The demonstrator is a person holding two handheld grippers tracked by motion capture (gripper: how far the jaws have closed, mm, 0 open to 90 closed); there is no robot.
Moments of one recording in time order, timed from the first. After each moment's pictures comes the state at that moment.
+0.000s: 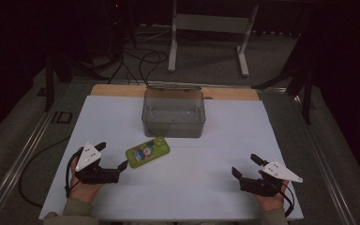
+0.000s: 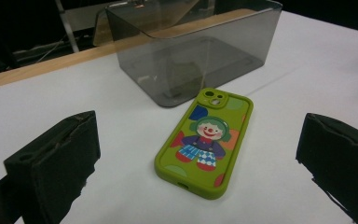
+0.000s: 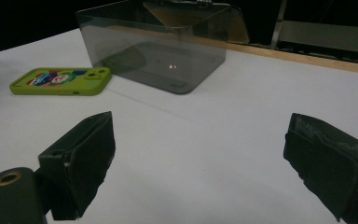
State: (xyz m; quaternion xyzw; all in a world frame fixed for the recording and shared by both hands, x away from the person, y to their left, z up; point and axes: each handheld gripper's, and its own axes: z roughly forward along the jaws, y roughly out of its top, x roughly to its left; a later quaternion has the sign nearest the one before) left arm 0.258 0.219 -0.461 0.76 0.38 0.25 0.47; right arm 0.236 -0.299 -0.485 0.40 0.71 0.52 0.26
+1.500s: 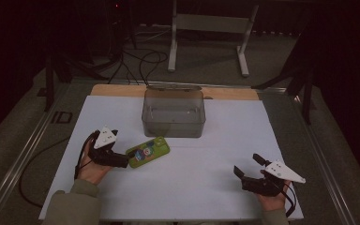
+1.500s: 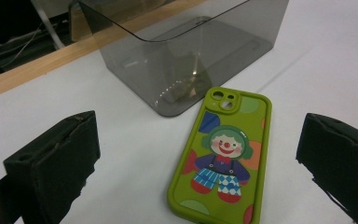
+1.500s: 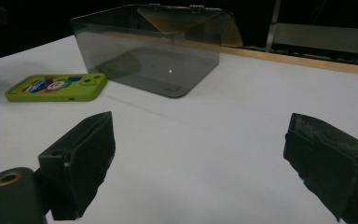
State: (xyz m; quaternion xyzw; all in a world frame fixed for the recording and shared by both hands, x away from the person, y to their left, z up) left arm 0.312 0.200 -0.459 0.81 0.34 0.22 0.43; right arm 0.235 -0.304 -0.484 0.41 0.70 0.52 0.26
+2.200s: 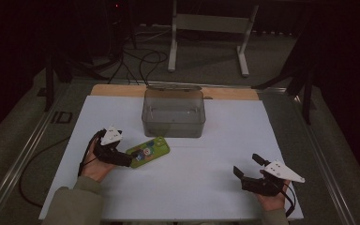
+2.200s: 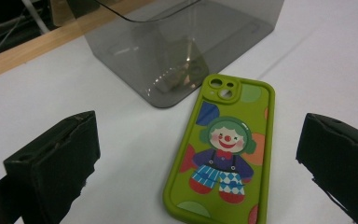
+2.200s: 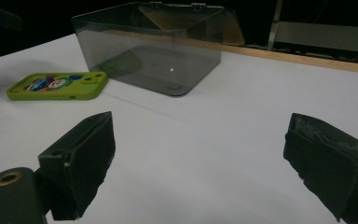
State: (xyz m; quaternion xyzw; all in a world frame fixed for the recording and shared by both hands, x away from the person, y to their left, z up) left arm 0.326 0.192 -0.468 0.83 0.34 0.20 0.41; right arm 0.236 -0.303 -0.485 0.41 0.70 0.52 0.26
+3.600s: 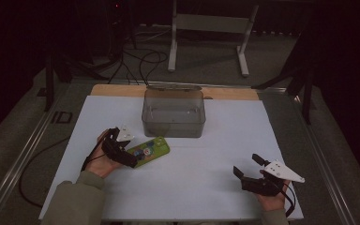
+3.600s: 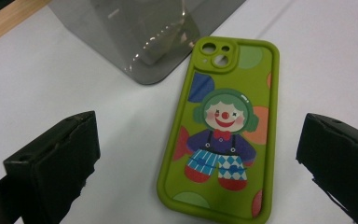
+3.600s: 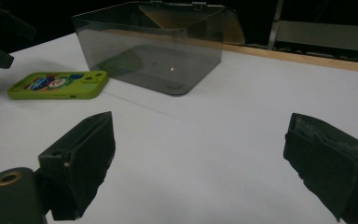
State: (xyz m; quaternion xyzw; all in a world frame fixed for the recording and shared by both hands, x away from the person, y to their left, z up) left arm 0.340 0.170 -0.471 0.88 0.31 0.18 0.31; right arm 0.236 -0.303 -0.485 0.41 0.70 0.52 0.26
